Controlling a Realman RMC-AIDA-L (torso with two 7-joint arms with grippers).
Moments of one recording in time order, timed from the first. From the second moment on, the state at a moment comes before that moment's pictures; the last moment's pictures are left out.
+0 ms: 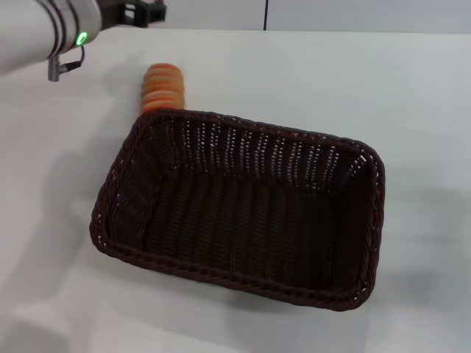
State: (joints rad) left arm -0.54 -2.04 -1.58 -1.21 2.83 -0.55 0.11; right arm -0.05 2.08 -2.22 -0.75 -2.22 1.17 2.93
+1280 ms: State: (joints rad) left arm -0.81 -2.07 -1.62 -0.79 2.76 -0.75 0.14; right arm -0.08 2.08 -2.23 -0.74 -2.22 1.19 2.92
